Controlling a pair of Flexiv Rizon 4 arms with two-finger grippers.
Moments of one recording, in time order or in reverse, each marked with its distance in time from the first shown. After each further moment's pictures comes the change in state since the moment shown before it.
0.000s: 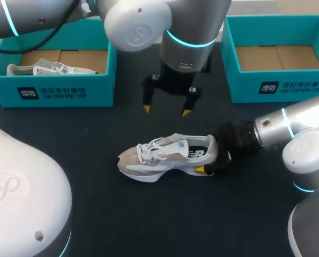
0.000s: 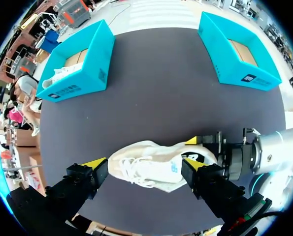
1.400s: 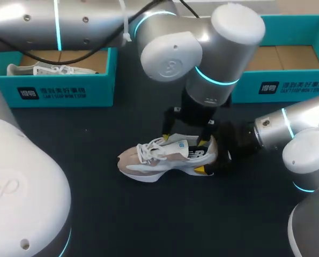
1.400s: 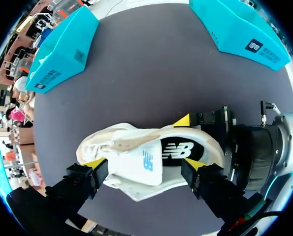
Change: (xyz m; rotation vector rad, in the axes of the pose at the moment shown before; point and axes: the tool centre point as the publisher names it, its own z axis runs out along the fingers) left arm 0.057 0.045 0.071 -0.084 -0.052 0.029; right arm 0.000 0.000 0.000 0.000 0.000 0.000
